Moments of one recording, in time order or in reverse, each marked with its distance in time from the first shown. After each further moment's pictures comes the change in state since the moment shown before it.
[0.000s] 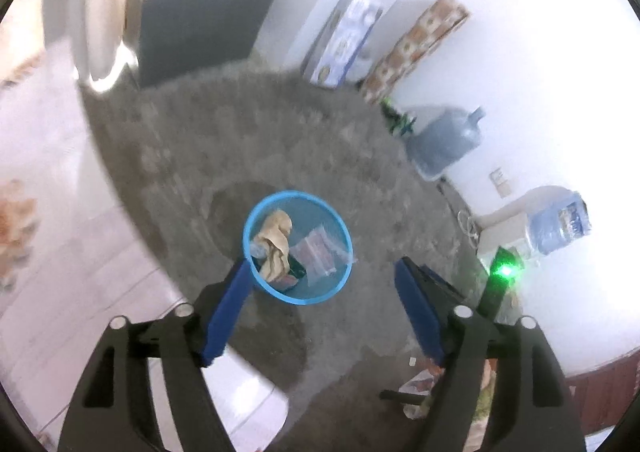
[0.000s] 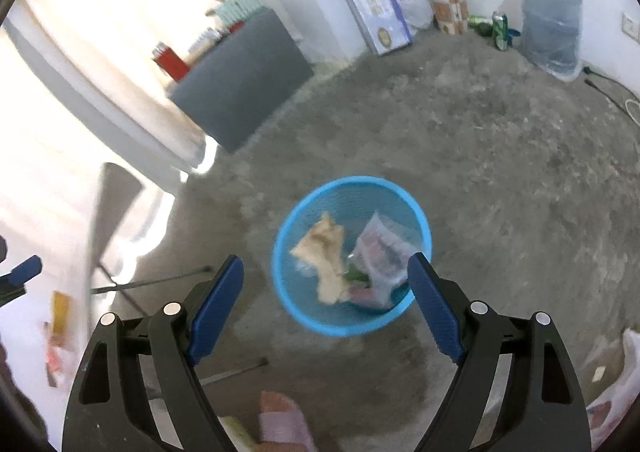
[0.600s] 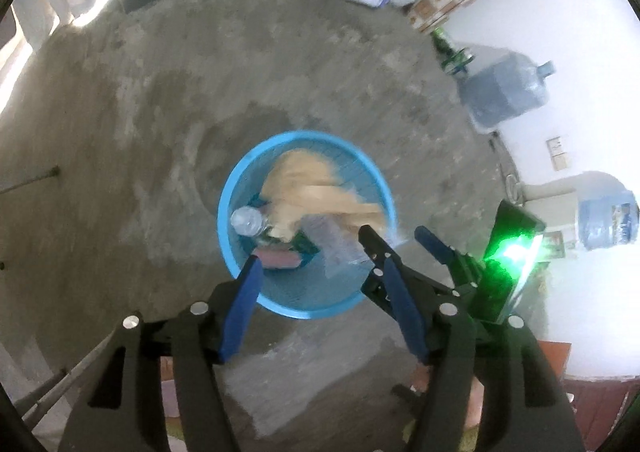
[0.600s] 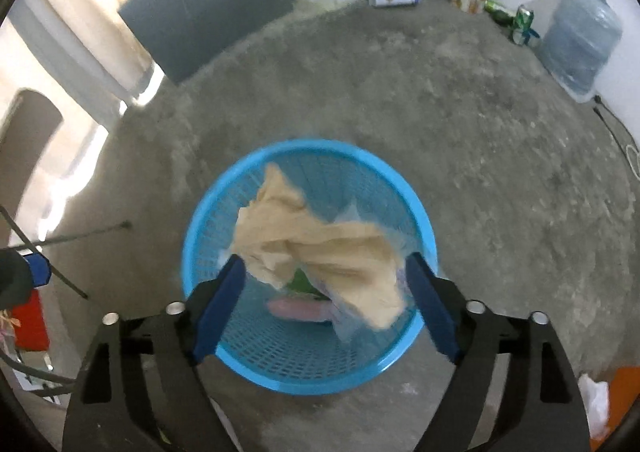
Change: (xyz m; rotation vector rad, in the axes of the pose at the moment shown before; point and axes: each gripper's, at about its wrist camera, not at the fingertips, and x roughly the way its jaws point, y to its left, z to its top) left arm 0.232 0.000 0.026 -0.080 0.294 0.102; right arm 0.144 0.003 0.015 -0.161 0.176 -0.222
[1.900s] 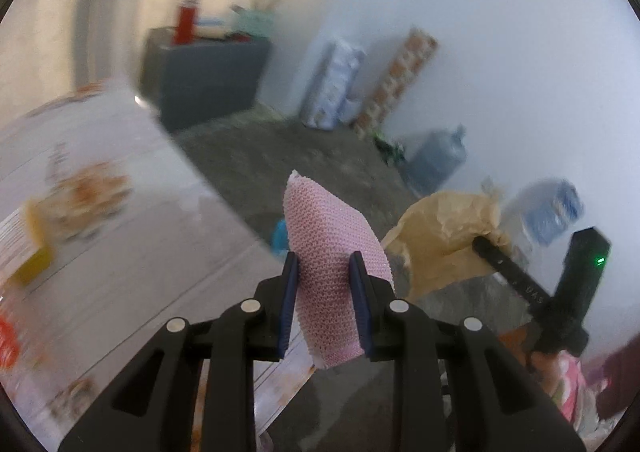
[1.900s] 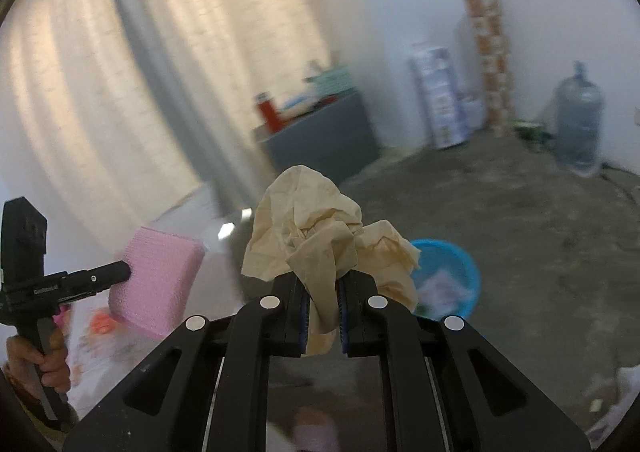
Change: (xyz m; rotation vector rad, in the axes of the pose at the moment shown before) left arm -0.253 0.067 -0.190 0.189 -0.441 -0.086; right arm -0.281 0.057 -0.115 -0.011 -0.504 0.240
